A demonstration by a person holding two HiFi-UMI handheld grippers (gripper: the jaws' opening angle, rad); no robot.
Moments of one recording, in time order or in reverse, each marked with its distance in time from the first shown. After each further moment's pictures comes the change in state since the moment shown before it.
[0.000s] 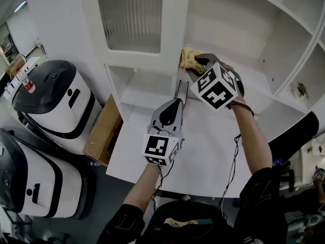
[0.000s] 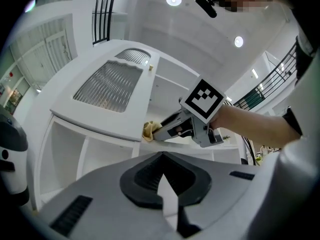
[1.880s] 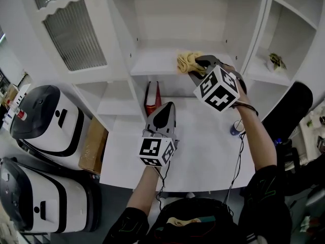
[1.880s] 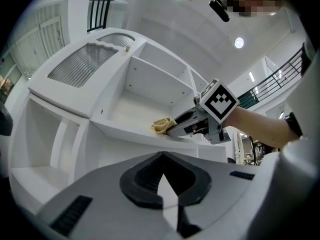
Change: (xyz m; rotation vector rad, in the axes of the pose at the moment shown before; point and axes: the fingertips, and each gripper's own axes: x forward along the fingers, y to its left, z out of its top) left arm 0.043 -0.107 -0.037 -0.049 0.076 -0.094; right arm -0.091 -0.050 -0.138 0.051 0.063 -0.076
